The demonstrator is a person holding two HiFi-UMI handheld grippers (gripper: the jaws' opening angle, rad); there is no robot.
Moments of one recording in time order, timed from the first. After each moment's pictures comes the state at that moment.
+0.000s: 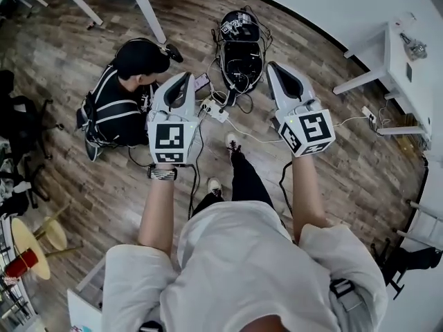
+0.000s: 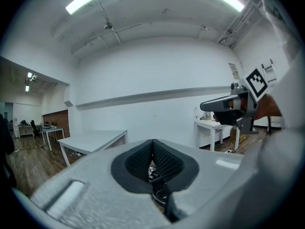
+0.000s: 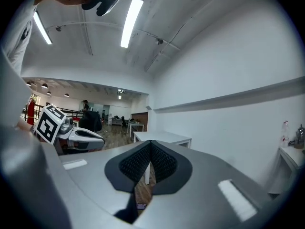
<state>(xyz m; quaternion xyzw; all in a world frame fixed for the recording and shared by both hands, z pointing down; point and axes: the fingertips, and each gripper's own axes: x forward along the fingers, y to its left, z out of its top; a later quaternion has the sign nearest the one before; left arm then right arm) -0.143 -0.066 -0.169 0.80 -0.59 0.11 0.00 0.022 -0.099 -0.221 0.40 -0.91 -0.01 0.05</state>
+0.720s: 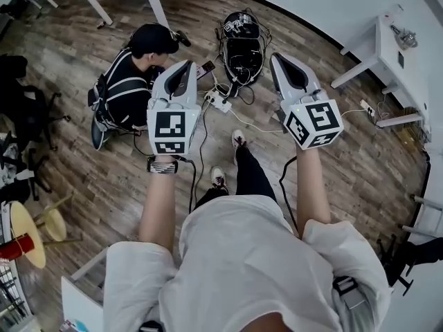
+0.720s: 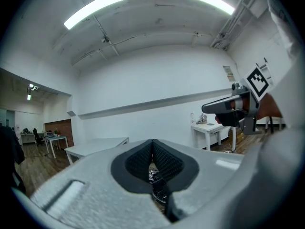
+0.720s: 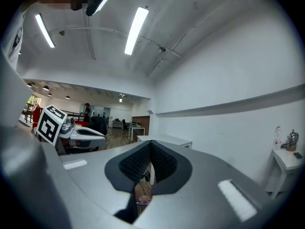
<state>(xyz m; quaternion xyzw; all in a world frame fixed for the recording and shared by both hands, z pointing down) -0.130 0.079 -0.244 0.79 -0.60 0.10 -0.03 0.036 0.052 -0.286 0.41 -0.91 -0.01 0.04</state>
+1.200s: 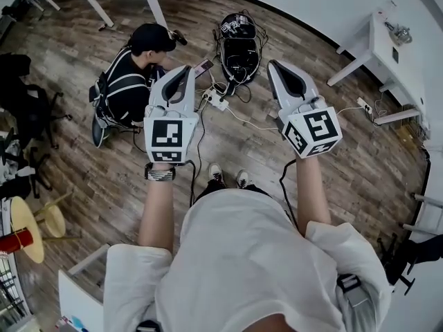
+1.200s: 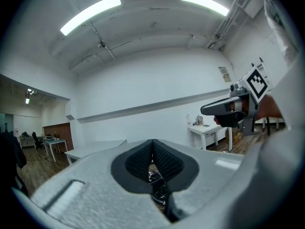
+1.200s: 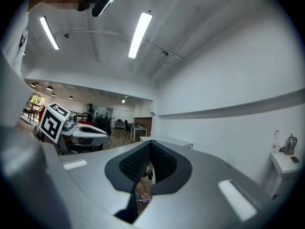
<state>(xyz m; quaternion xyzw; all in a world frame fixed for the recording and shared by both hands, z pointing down) -0.094 0.141 -0.277 0.80 -0.59 0.10 -0.05 0.067 0.118 -0.312 0.39 -0.92 -0.03 0.04</state>
